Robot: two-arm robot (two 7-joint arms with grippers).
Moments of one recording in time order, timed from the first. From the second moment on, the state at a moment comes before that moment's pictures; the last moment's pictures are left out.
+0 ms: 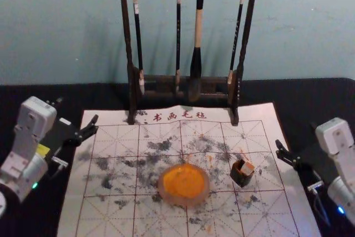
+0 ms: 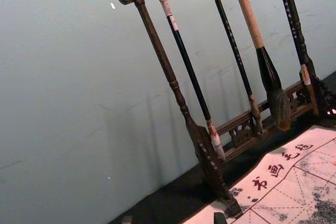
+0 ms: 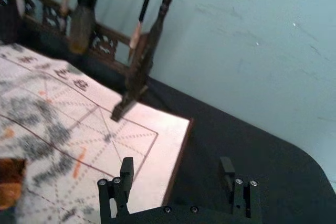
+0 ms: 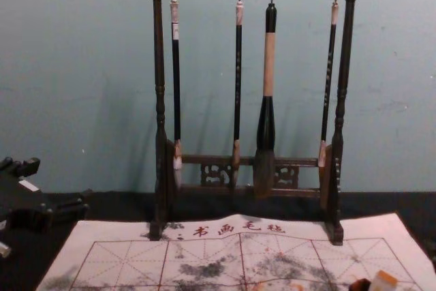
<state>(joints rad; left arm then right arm) -0.20 0.60 0.45 -1.41 -0.25 -0.12 0.03 0.04 0.49 -0.31 -1.49 0.11 -0.01 0.00</state>
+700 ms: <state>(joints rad) -0.20 0.60 0.45 -1.41 -0.25 -0.12 0.03 0.05 0.46 -0.31 -1.45 0.07 -0.02 -0.03</state>
